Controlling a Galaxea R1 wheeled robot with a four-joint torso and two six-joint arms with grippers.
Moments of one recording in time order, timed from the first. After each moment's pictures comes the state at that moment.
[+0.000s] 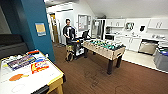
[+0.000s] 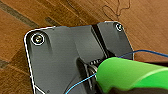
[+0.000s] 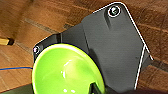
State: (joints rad) left arm 1.47 2.84 -2.58 1.23 -0.22 -1.15; right arm -1.53 2.99 -2.68 -0.47 0.18 0.65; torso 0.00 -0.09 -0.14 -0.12
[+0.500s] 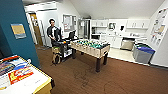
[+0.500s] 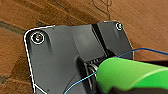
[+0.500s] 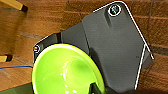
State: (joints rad) left arm 1.47 2.84 -2.58 1.23 -0.22 -1.15; right arm -1.54 2.99 -2.68 -0.47 0.18 0.65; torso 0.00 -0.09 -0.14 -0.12
